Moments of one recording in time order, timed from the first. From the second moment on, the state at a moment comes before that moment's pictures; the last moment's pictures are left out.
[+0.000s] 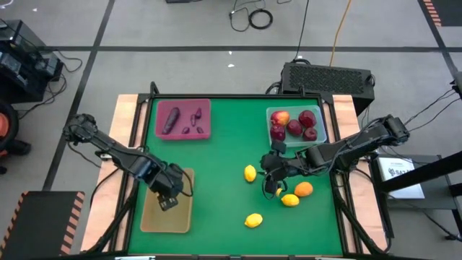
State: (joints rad) left arm -0.51 1.35 1.17 -1.24 0.13 -1.06; right arm 0.31 1.38 1.04 -0.55 0.37 0.37
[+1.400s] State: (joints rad) left arm -0.49 1.50 1.17 -0.25 -0.31 -0.48; right arm 0.72 1.35 1.04 -0.42 0.16 1.18
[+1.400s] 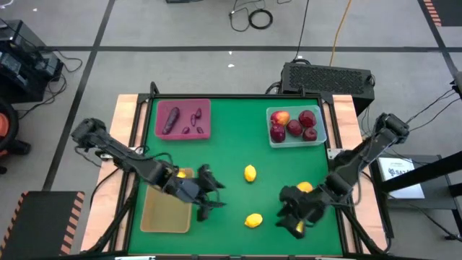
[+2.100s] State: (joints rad) left arm -0.28 2.31 1.99 -0.05 -0.10 -0.13; right arm 1.04 1.21 1.04 -0.60 0.63 1.25
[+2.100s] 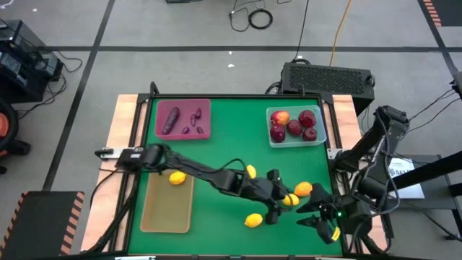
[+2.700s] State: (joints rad) left arm -0.26 2.54 2.04 0.05 -0.11 -0.12; right arm 1.04 1.21 1.04 -0.61 0.76 1.35
